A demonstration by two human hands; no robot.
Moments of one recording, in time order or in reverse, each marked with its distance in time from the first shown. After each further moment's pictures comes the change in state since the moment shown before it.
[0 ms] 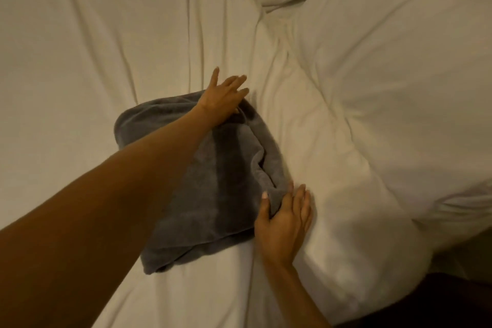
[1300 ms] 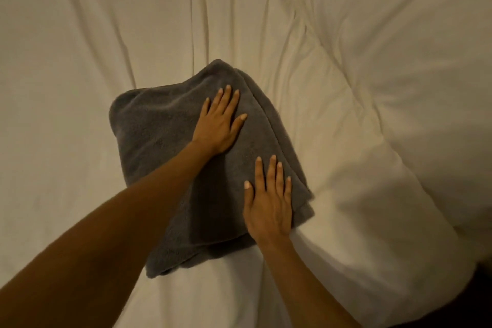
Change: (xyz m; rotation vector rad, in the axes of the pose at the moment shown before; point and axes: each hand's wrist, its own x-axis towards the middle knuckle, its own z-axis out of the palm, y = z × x) left_hand -0.034 0.036 0.093 -0.597 0.079 -0.295; right_hand 0.019 0.005 0.071 -0.281 -0.376 -0.347
